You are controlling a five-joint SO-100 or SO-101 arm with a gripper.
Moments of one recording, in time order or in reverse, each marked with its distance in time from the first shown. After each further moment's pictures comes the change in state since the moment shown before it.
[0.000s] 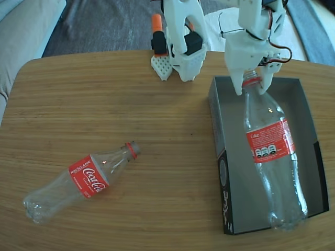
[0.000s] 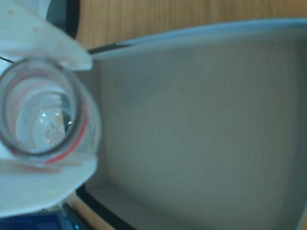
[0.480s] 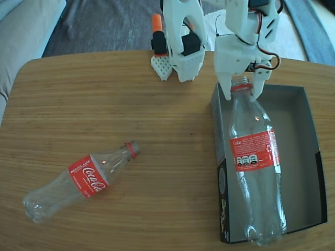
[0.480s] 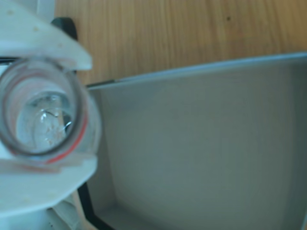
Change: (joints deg) arm 6.4 0.0 0.0 0.1 0.4
